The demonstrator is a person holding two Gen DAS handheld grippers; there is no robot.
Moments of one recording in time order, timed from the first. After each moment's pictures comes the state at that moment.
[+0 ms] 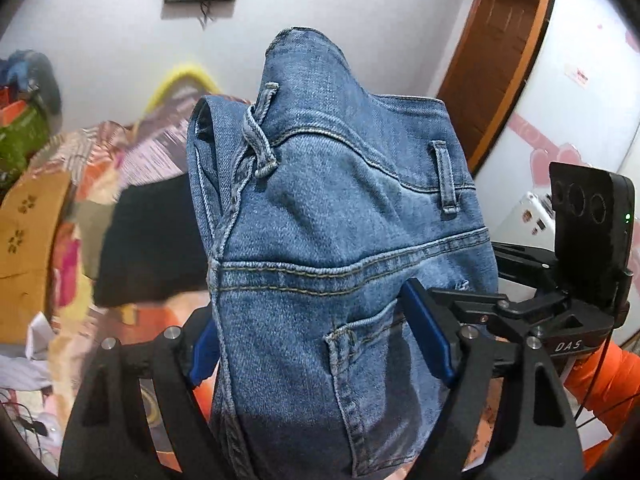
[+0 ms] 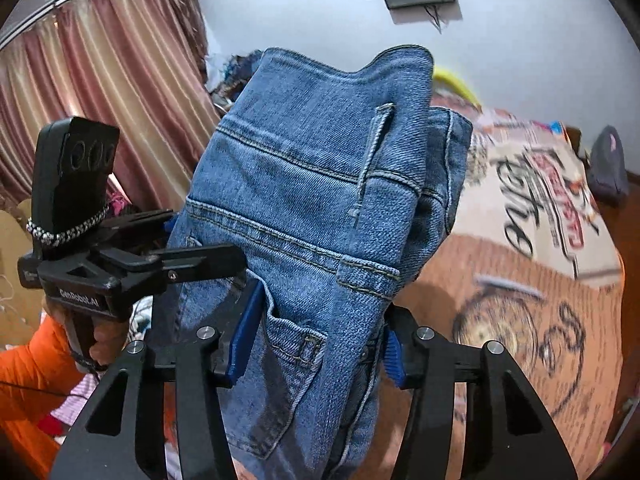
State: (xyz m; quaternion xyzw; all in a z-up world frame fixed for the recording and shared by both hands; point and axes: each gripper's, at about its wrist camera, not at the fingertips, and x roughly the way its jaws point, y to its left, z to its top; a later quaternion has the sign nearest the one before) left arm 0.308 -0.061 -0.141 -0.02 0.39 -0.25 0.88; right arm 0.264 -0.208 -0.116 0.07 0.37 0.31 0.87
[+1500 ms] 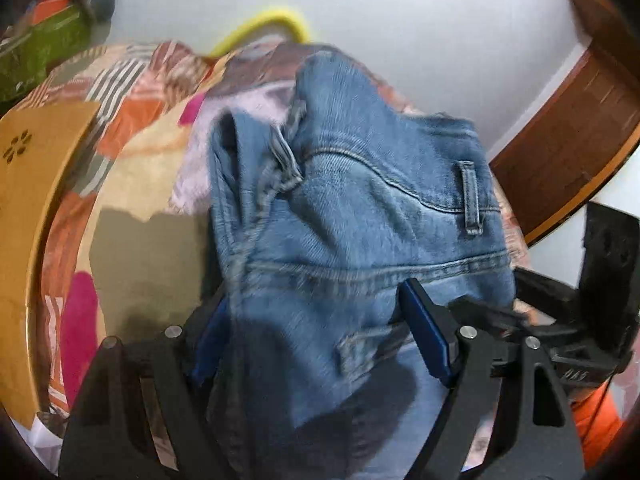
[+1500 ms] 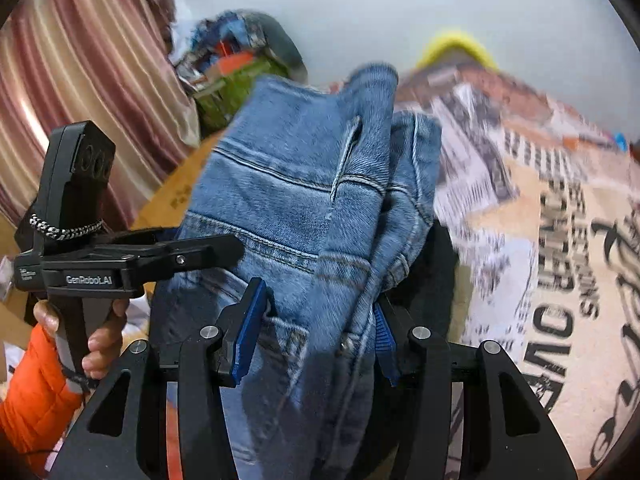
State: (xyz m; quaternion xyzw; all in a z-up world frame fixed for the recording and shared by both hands) left arm 0.604 0.093 -0.294 -0.13 0.47 -0.16 0.86; right arm 0.499 -0.082 -0.224 0.05 0.46 0.28 0.84
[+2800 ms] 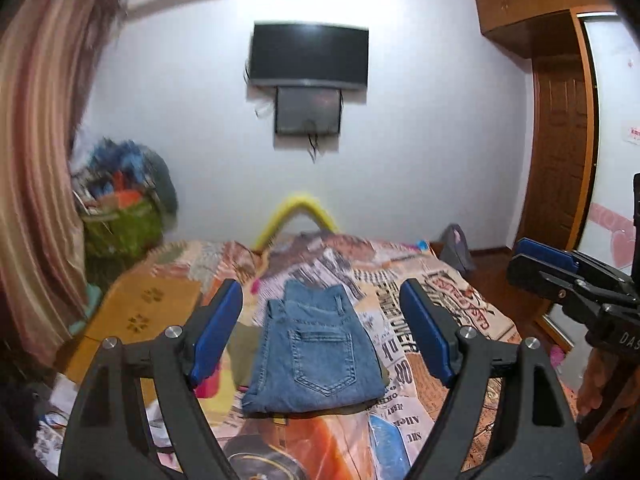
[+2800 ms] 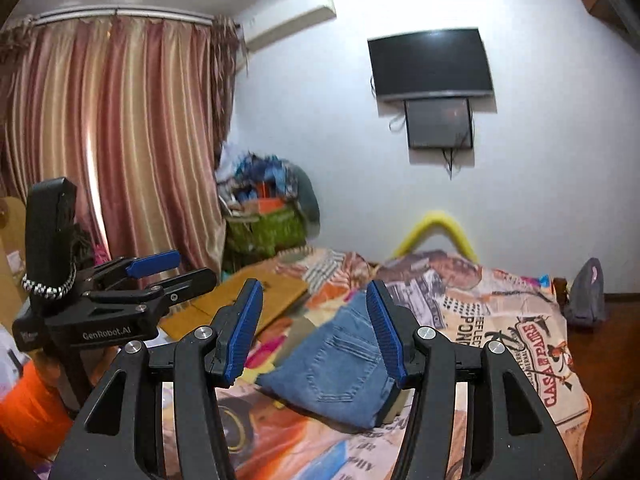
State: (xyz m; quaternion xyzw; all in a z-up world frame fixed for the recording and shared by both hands) left arm 0.280 0.042 -0.027 -0.01 0.17 -0.06 0.98; right arm 0.215 -0.118 0.014 0.02 0.15 0.26 0.95
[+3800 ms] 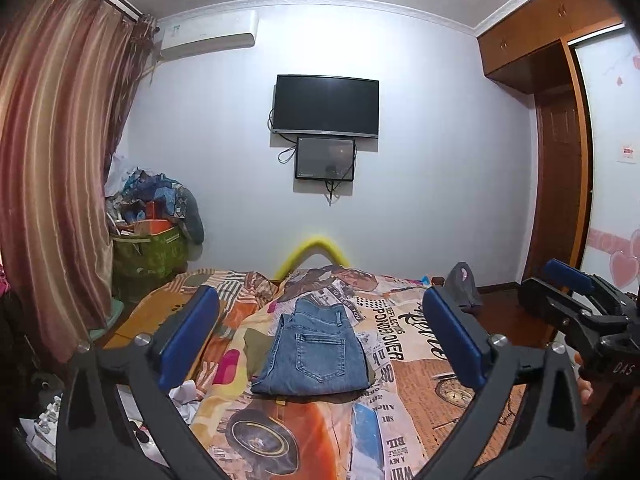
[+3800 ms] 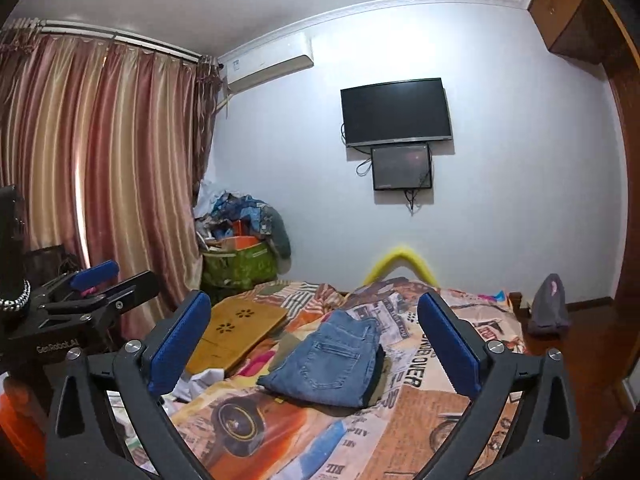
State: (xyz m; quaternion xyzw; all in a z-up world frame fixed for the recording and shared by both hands) left arm 0.134 0.025 -0.007 -0.02 0.10 -0.02 0.99; right arm 0.123 -0.130 0.015 0.02 0.08 0.19 0.98
